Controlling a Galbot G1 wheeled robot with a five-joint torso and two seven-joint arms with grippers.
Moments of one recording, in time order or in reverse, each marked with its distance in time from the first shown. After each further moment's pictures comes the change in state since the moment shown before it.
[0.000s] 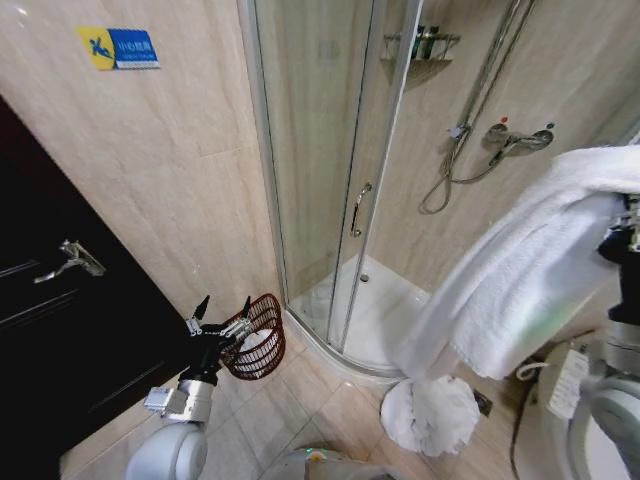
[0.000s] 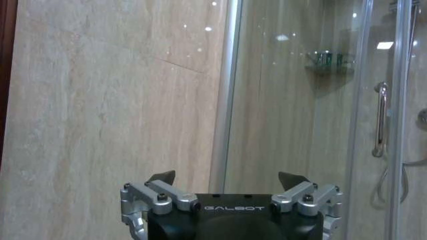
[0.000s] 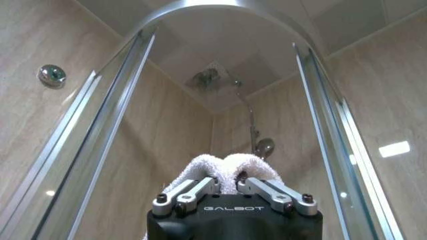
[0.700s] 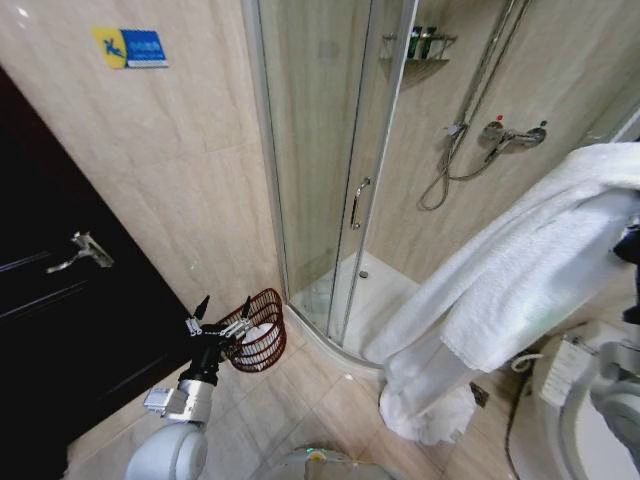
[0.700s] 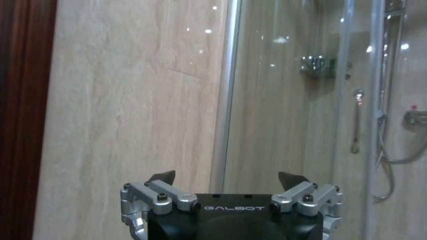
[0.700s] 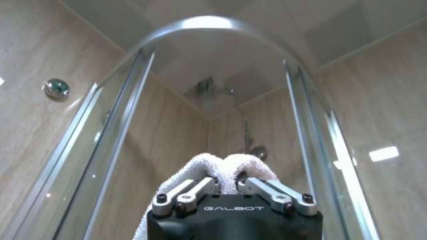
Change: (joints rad) left arm 0.000 0.000 0.000 0.000 0.000 0.000 0.000; right arm -0.025 0.000 0.030 0.006 0.020 0.005 0.004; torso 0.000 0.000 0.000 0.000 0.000
